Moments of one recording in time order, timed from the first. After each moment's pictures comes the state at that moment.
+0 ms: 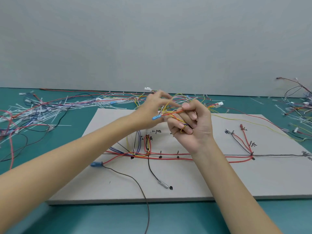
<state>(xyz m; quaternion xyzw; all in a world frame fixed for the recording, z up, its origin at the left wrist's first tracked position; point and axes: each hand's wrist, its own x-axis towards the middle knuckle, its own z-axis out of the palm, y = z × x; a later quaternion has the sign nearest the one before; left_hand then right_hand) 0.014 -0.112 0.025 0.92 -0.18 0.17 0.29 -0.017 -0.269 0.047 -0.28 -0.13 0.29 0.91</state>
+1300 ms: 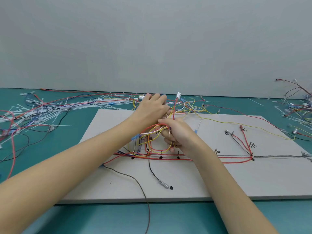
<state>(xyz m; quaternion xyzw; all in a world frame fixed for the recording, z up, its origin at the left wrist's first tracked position) 0.031 -0.113 0.013 0.92 -0.15 0.32 -0.14 -0.010 -0.254 0.023 -0.73 -0.15 0.24 0.62</state>
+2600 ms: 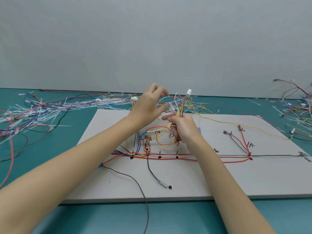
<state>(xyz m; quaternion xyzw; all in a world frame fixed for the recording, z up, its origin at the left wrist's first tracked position) 0.043 -0.101 0.011 0.88 -0.17 0.36 0.26 0.009 -0.259 0.018 -0.75 -0.11 0.12 0.64</state>
